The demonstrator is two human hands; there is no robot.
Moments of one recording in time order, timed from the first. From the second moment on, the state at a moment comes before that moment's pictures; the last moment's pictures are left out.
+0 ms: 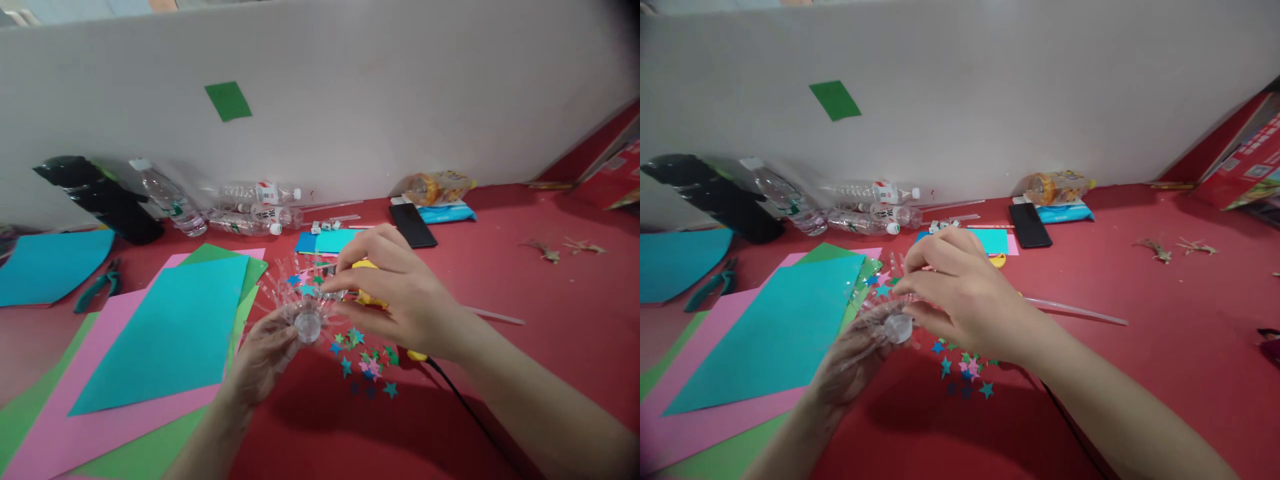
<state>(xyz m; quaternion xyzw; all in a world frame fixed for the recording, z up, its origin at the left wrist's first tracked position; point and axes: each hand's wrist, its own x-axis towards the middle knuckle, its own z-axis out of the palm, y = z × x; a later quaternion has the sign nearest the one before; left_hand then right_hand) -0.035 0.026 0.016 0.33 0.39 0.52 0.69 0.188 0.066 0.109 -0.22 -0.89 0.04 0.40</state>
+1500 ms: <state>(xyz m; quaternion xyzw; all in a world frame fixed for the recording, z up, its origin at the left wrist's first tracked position) -0.037 0.031 0.018 0.28 0.41 0.55 0.67 0.190 0.054 0.125 -0.27 -0.83 0.12 0.47</state>
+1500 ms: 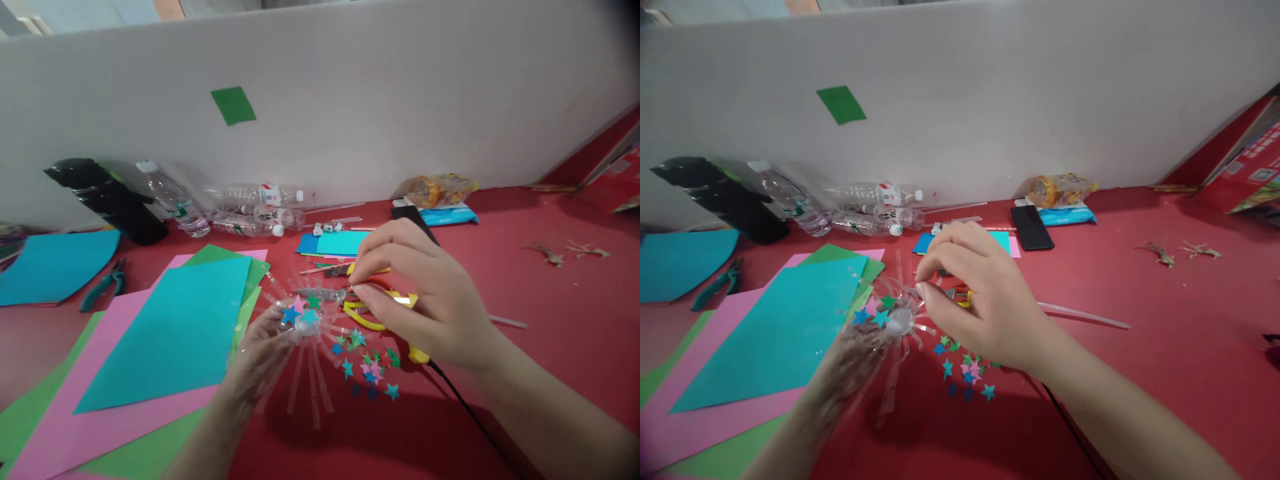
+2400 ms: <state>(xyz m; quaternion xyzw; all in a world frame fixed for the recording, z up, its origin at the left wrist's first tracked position) -0.037 0.032 0.017 0.32 0.39 0.59 0.63 0.179 0.052 0.111 -0.20 -0.88 0.09 0.43</state>
